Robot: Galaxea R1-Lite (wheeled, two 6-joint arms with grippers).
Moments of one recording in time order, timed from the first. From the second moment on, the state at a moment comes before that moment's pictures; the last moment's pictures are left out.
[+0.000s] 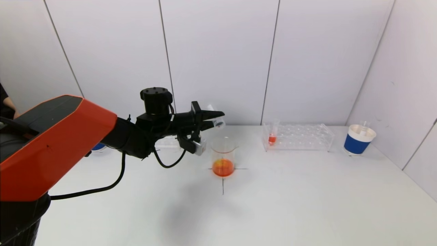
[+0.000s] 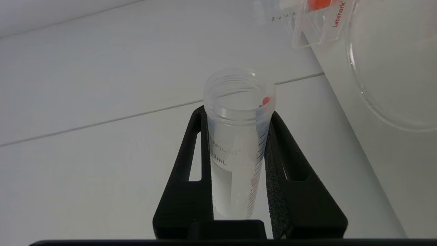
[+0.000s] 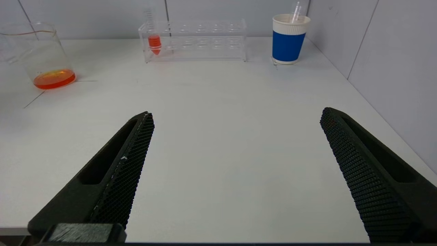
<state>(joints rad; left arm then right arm) -0.36 2.24 -1.35 -0.86 -0.87 1.81 0.00 0.00 0.00 0.00 -0.02 0.02</state>
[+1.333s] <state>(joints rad) -0.40 2.04 -1.40 -0.85 0.13 0.52 0.00 0.00 0.00 0.00 -0.02 0.02</state>
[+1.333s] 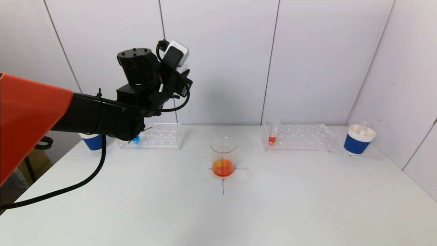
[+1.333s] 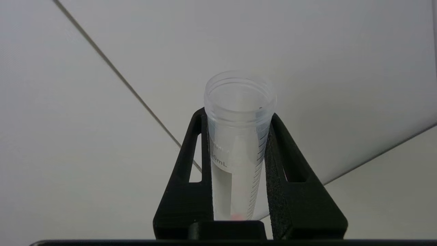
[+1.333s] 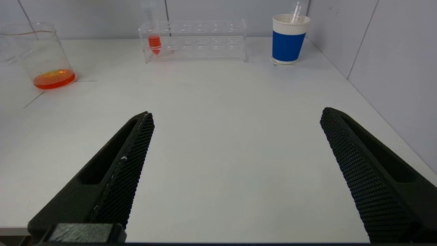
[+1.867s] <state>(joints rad) -0.39 1.90 -1.48 -0.62 0.34 0.34 0.00 0.00 0.00 0.00 -0.02 0.02</state>
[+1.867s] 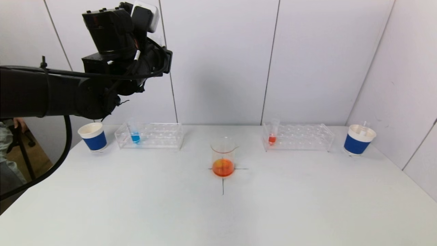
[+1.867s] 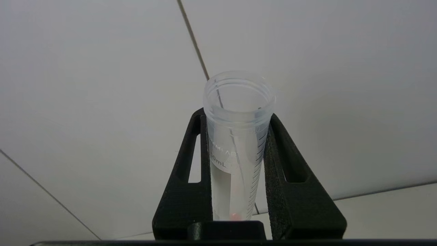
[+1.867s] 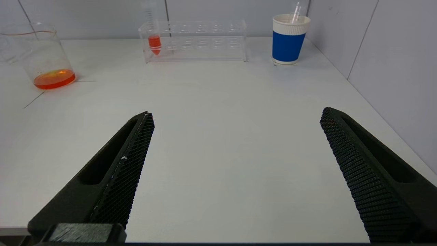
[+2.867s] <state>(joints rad) -0.05 1.84 -1.48 -0.53 0.28 0.18 0.00 0.00 0.00 0.00 -0.02 0.02</state>
